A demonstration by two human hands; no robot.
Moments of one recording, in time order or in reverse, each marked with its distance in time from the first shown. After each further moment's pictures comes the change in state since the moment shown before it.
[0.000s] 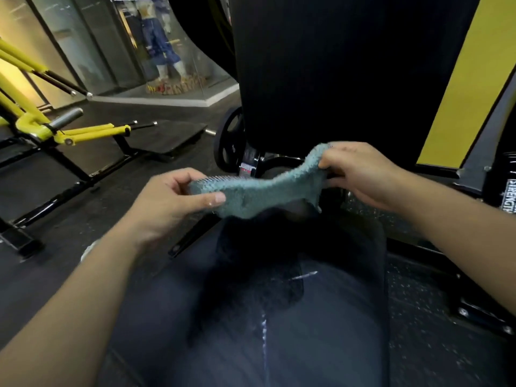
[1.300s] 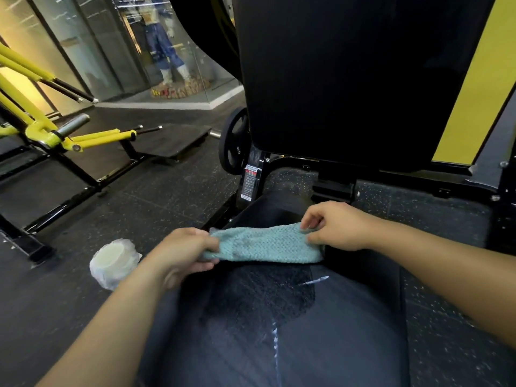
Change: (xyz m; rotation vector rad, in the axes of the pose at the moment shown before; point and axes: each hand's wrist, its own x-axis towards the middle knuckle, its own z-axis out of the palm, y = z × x) left_hand -0.013 -0.065 0.010 0.113 0.136 -0.714; right_hand 0.008 0.090 0.024 -0.832 -0.280 0.105
